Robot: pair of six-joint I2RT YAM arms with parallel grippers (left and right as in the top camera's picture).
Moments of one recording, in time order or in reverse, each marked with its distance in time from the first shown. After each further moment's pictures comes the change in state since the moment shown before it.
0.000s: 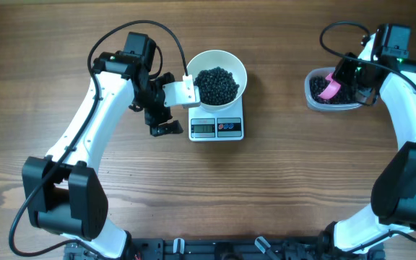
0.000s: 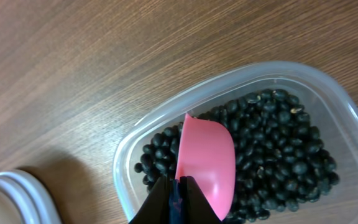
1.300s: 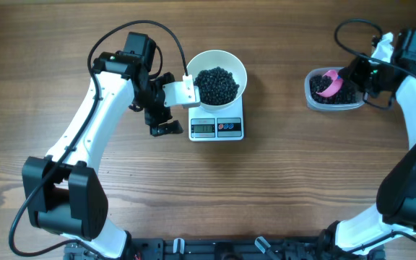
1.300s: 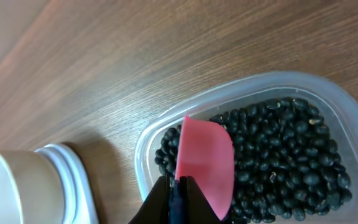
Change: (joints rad) left arm 0.000 0.000 0.000 0.000 0.000 0.000; right arm -0.114 0.000 0.000 -0.003 -0.256 -0.139
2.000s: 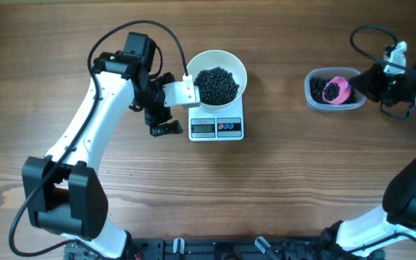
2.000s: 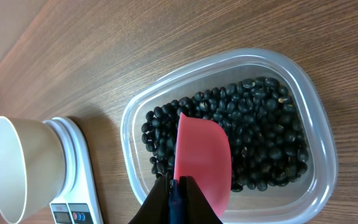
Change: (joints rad) left arm 0.000 0.000 0.000 0.000 0.000 0.000; right arm -0.122 0.000 0.000 -0.112 -0.127 -0.181
